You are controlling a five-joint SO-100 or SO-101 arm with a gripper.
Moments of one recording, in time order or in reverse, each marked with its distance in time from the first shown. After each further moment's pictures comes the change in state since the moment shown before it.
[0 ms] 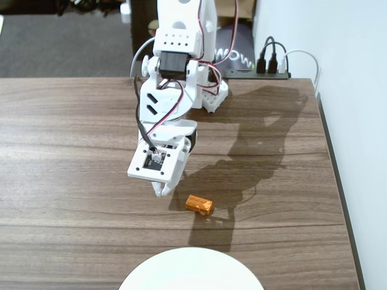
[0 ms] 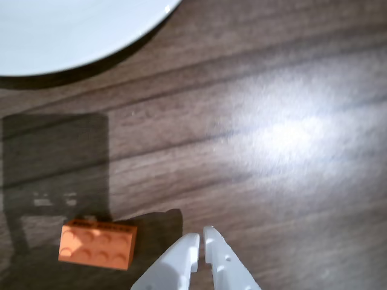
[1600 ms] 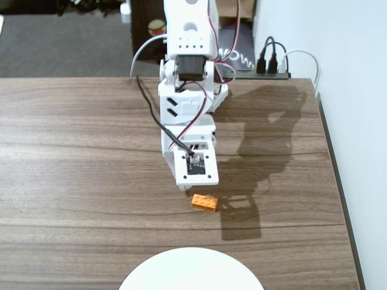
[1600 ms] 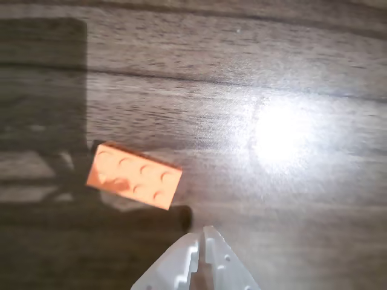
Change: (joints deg) arm -7.0 2.6 3.3 8.5 -10.1
